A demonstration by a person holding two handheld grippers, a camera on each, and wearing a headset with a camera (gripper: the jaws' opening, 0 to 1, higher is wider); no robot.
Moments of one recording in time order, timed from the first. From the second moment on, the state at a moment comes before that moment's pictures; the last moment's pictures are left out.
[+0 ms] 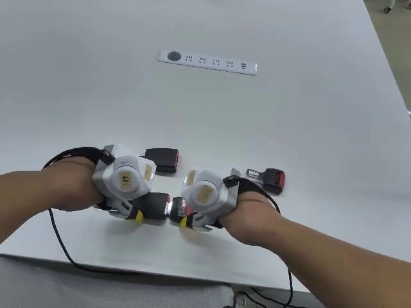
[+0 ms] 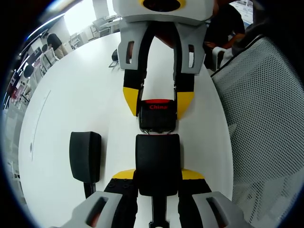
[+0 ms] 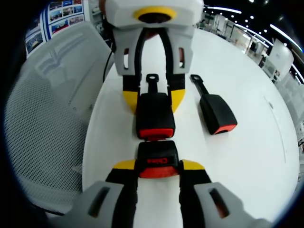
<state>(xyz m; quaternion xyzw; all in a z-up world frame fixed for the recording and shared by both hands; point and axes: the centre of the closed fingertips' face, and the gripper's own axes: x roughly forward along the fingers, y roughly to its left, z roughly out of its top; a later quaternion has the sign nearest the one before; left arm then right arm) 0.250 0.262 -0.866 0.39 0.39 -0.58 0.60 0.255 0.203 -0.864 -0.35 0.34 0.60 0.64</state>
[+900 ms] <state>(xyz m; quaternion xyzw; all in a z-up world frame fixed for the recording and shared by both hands) 0.247 0.261 -0.858 0.36 0.39 -0.59 0.61 0.253 0.198 -0.866 -0.35 0.34 0.60 0.63</state>
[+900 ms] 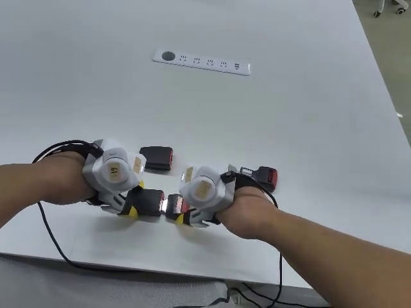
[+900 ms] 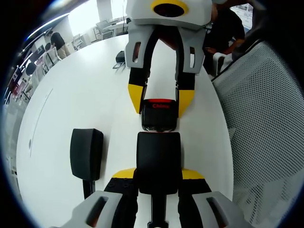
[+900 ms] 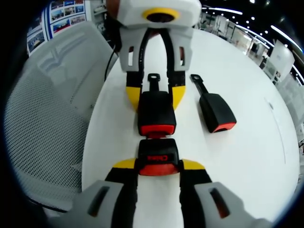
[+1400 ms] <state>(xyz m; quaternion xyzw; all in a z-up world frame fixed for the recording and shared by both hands) 0.250 0.264 -0.861 0.37 0.39 -0.59 0.61 0.252 0.198 -0.866 -0.35 0.34 0.60 0.63</state>
